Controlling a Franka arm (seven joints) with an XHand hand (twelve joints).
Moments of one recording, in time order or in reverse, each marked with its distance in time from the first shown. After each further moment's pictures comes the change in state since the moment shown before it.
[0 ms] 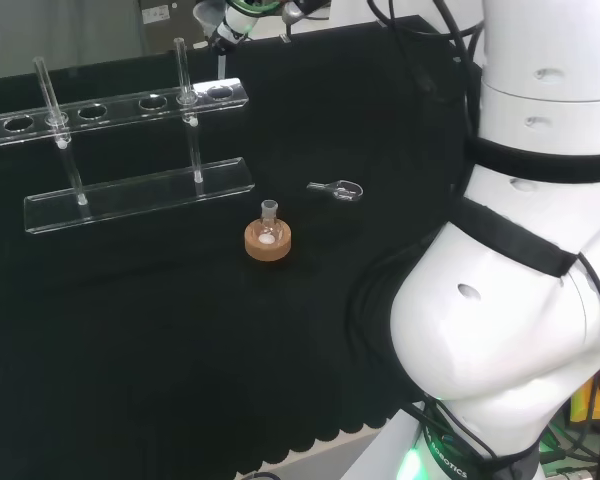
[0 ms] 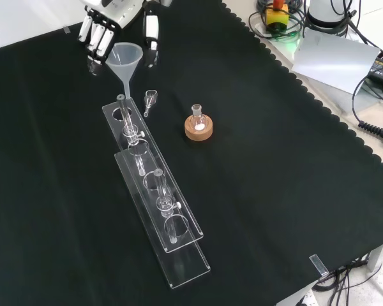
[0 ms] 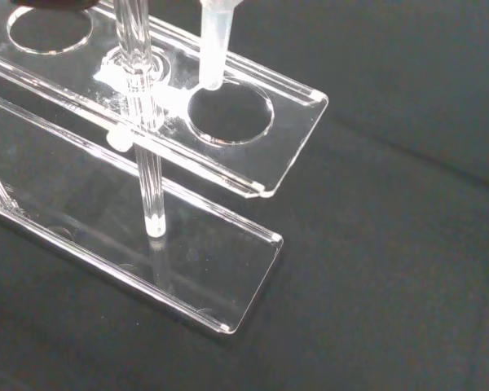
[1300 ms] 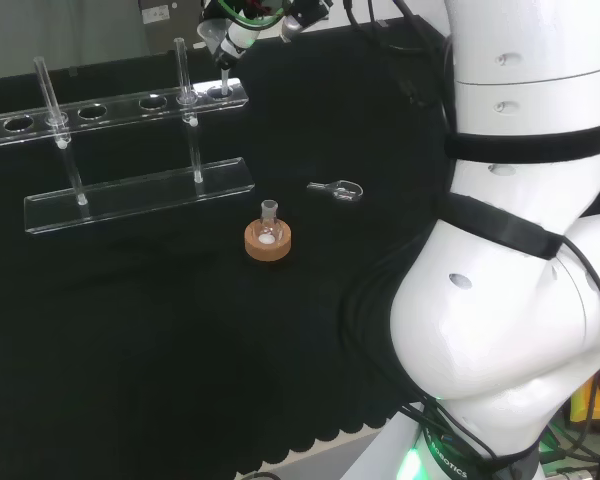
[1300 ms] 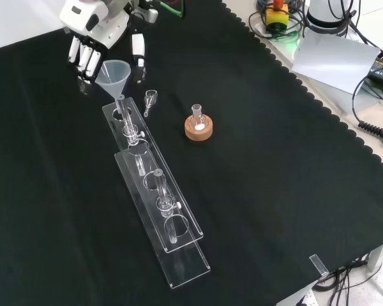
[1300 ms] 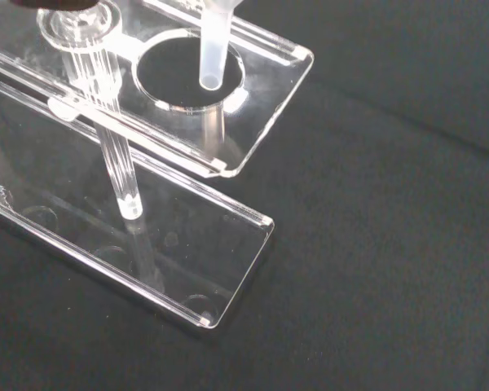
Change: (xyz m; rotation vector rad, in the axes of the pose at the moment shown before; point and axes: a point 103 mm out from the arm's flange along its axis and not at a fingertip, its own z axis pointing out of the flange) arm -0.018 0.037 0.034 0.046 0.016 -0.027
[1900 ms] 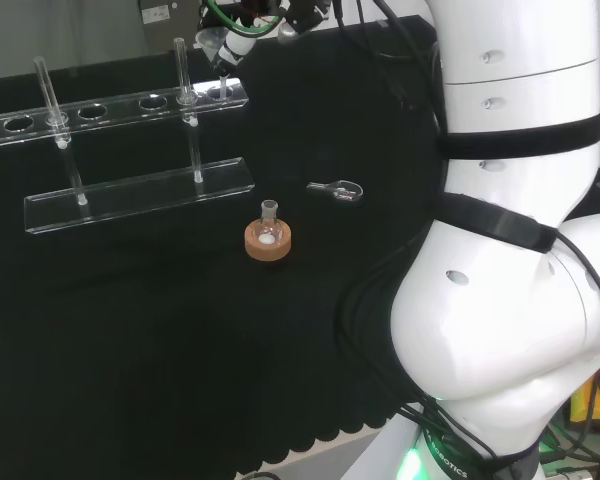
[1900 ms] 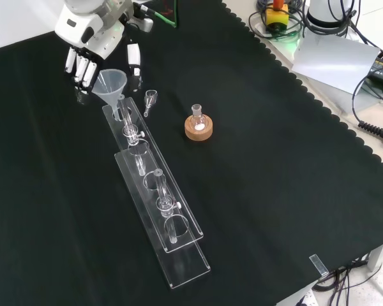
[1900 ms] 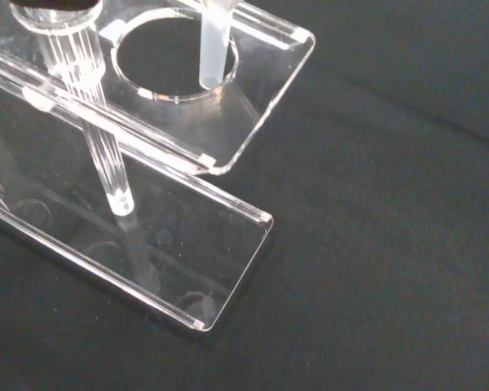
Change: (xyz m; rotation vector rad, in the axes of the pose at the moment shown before) arm -0.003 0.017 0.012 0.022 0.000 -0.005
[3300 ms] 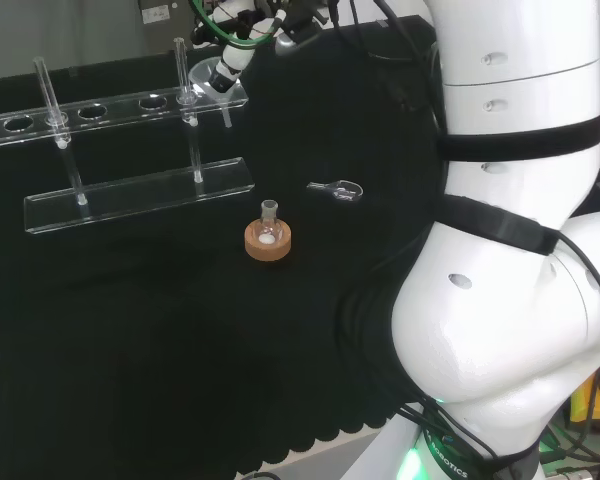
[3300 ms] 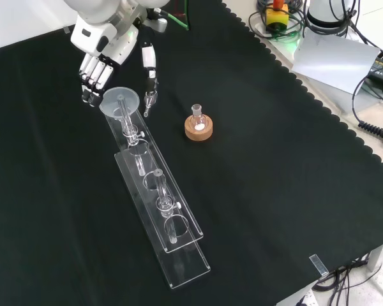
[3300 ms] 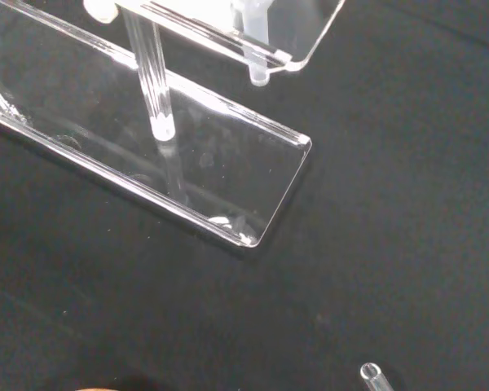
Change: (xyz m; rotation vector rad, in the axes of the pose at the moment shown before) arm 0.026 -0.023 0.013 0.102 0.019 0.006
